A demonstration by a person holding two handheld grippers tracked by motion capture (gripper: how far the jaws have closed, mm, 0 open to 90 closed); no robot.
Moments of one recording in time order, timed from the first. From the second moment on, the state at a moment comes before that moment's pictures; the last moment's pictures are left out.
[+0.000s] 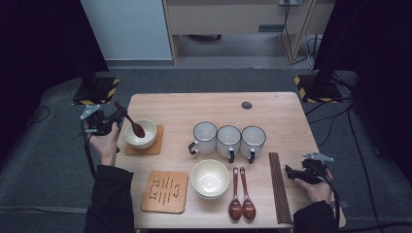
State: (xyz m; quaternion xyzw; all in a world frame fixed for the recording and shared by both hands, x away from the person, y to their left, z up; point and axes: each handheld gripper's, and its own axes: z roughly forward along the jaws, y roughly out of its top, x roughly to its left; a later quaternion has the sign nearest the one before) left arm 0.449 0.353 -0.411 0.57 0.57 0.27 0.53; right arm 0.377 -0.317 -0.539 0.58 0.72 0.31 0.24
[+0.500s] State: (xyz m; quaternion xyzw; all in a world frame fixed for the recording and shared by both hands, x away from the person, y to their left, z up) left arm 0.461 0.353 -0.431 0.59 0.58 0.25 0.50; right arm 0.377 -0.317 -0.539 0.58 0.72 0.30 0.24
